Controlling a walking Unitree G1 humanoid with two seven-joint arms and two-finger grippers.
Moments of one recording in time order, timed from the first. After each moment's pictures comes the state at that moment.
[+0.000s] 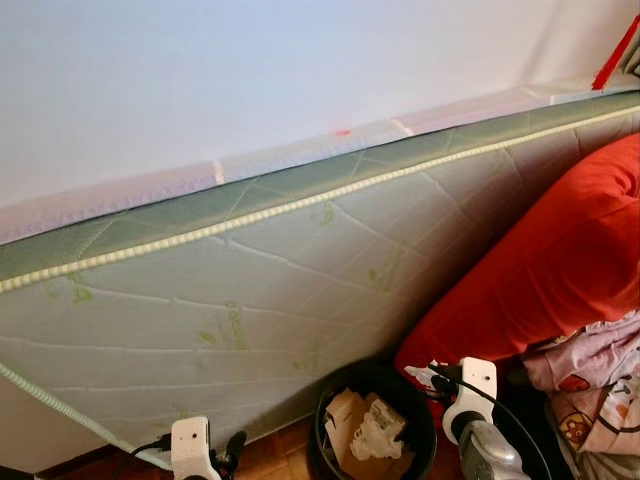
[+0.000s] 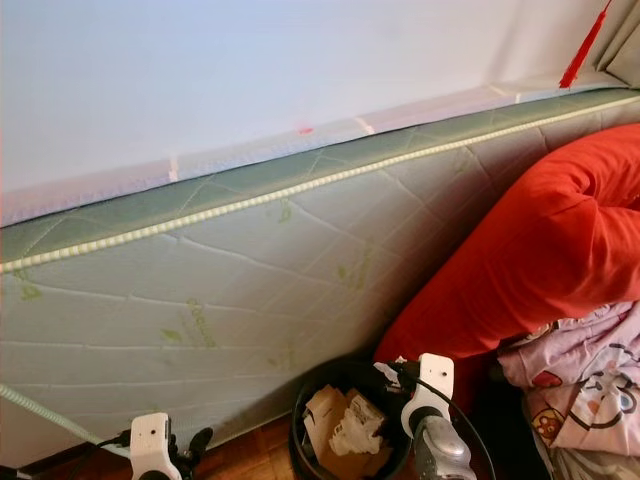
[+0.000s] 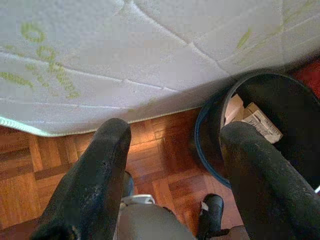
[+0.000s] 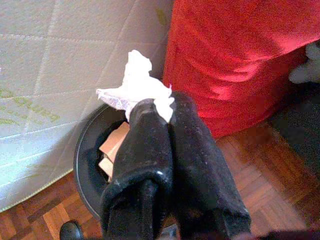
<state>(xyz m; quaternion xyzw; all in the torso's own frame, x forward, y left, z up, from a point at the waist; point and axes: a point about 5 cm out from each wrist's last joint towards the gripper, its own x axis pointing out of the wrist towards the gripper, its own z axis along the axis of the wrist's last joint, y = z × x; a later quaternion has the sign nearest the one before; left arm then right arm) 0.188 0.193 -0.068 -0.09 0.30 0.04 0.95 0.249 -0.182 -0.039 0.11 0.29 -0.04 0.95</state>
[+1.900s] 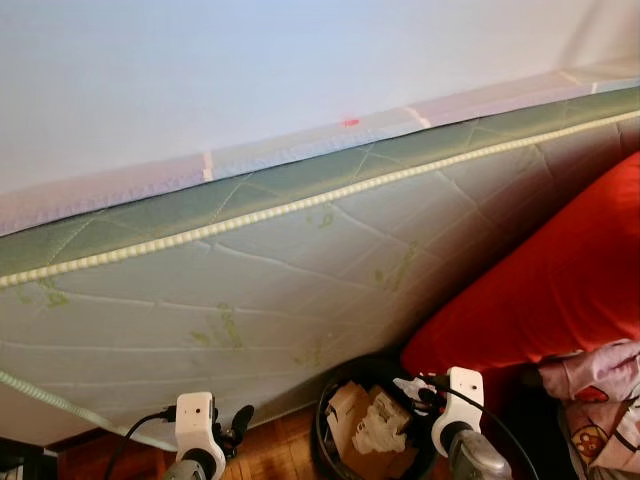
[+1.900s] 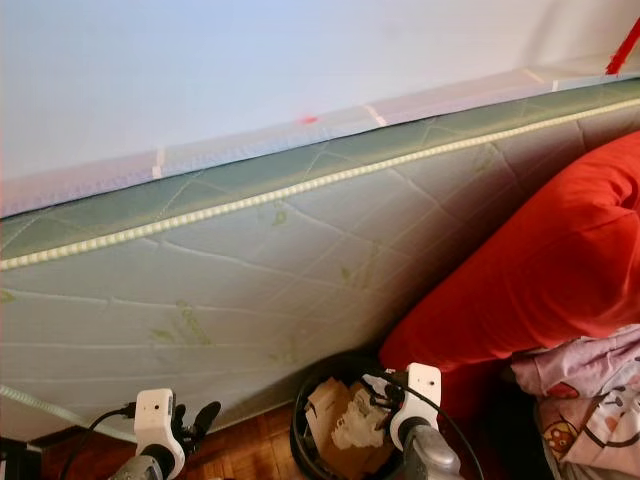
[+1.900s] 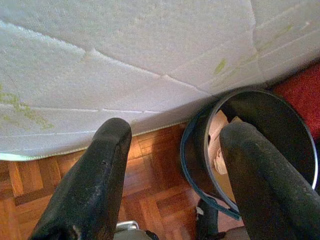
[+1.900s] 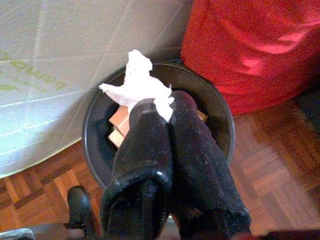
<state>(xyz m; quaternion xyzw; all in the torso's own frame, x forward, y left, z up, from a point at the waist) 0.215 0.194 -0.050 -0.09 0.25 -0.02 0.96 0.239 -0.169 -0.049 0.13 0.32 -0.02 0.94</state>
